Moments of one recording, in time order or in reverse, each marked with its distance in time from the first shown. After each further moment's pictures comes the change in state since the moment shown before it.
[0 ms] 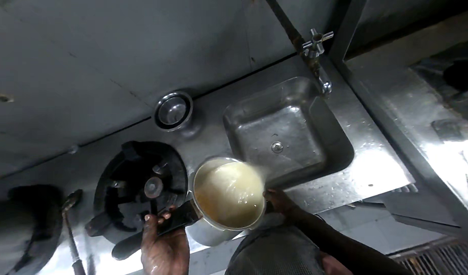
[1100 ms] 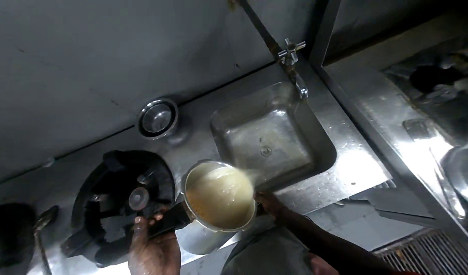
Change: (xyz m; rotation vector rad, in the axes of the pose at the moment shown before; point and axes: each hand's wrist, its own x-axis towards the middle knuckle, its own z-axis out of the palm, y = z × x) left_hand -0.005 -0.008 0.022 0.050 -0.073 0.027; right_hand 0.013 0.006 -0.011 0.101 0.001 0.031
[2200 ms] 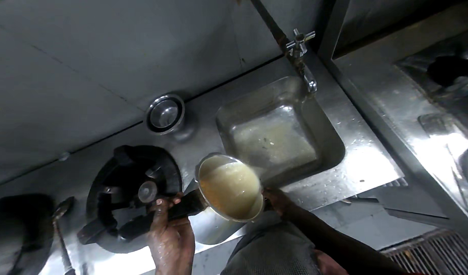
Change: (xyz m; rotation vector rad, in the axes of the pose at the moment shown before) left_hand -0.004 -0.009 0.015 0.056 -0.049 0.025; right_hand 0.001 0.008 -0.007 0.029 0.019 -0.004
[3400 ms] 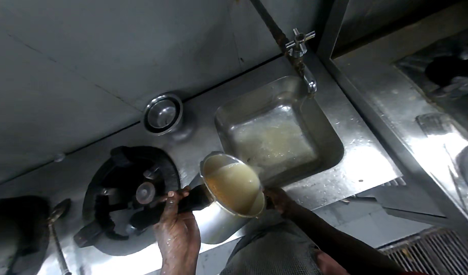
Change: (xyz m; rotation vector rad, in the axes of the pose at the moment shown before) left_hand 0.002 -0.009 0.016 0.031 -0.039 0.003; right_hand 0.006 -0.002 -0.007 0.039 0.033 0.019
